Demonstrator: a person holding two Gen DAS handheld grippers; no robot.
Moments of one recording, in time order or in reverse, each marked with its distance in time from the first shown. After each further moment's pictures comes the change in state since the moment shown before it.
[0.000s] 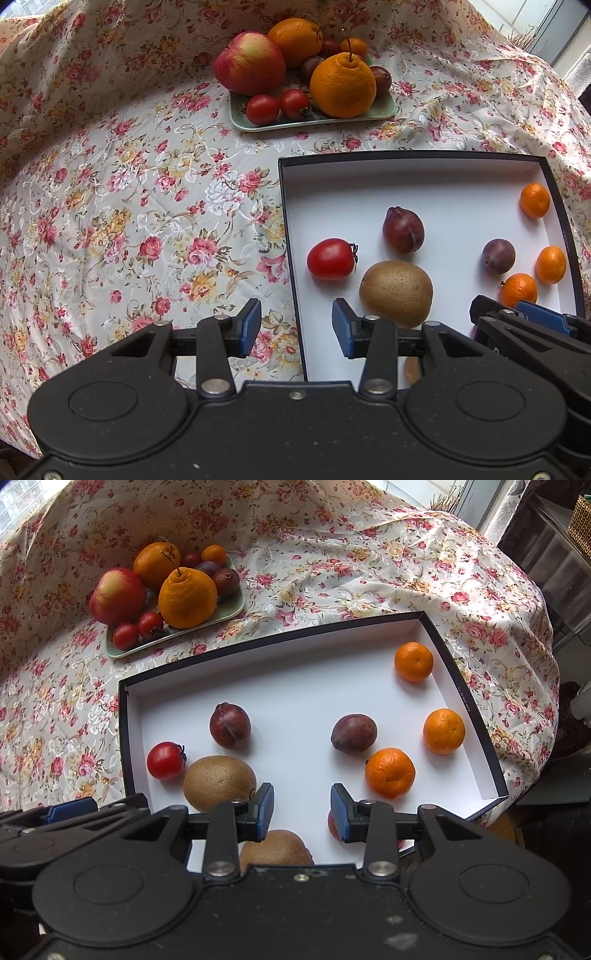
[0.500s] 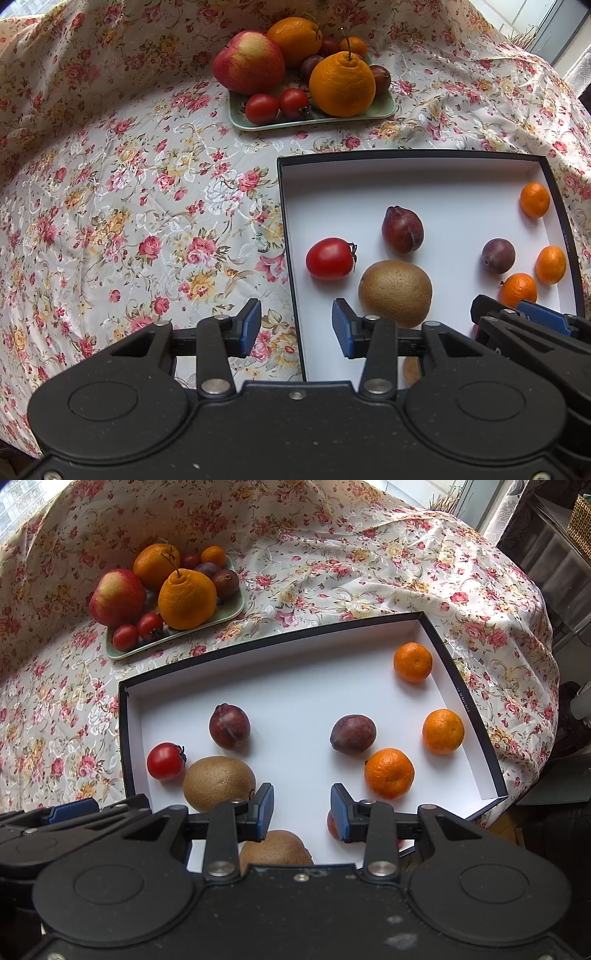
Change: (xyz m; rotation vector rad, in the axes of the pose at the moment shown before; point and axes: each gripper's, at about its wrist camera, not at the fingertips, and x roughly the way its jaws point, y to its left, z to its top) left arm 0.001 0.000 0.000 -0.001 0.002 0.000; right arm -0.001 -0.001 0.000 0.005 -0.002 0.001
